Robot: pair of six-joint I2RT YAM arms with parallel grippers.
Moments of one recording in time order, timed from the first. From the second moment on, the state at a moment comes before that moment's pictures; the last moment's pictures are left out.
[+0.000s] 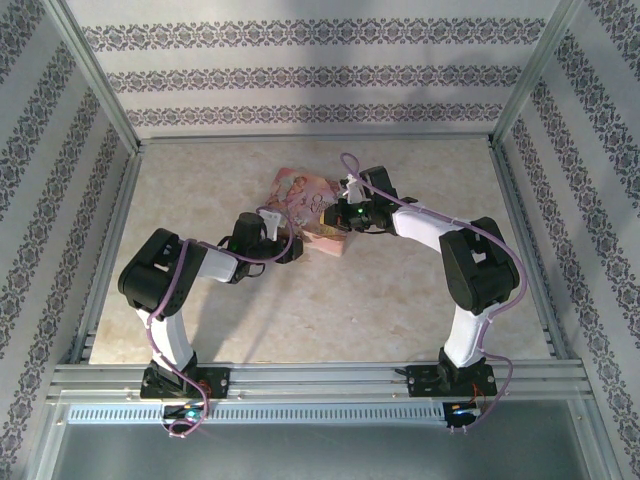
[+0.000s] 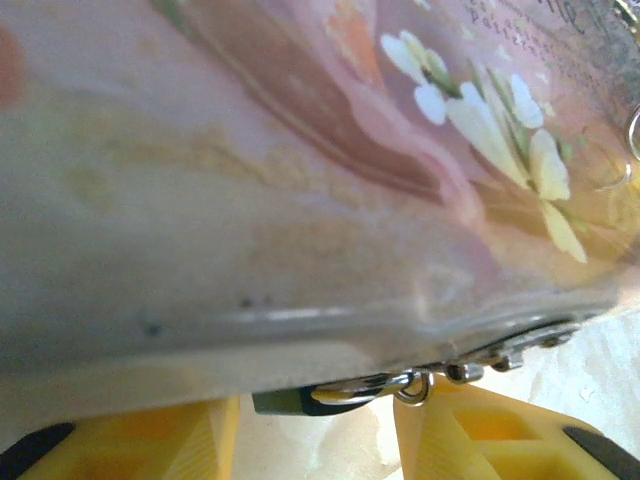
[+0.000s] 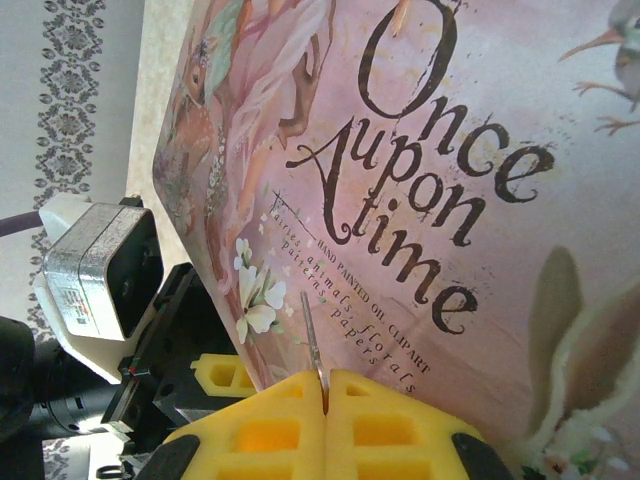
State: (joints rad) left arm -0.38 1.84 0.69 0.55 0.45 -0.41; right arm 0.40 1.85 1.16 -0.11 -0.69 0.61
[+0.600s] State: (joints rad) left arm -0.41 1.82 0.69 0.55 0.43 -0.41; right arm 0.41 1.85 1.16 -0.11 -0.69 0.61
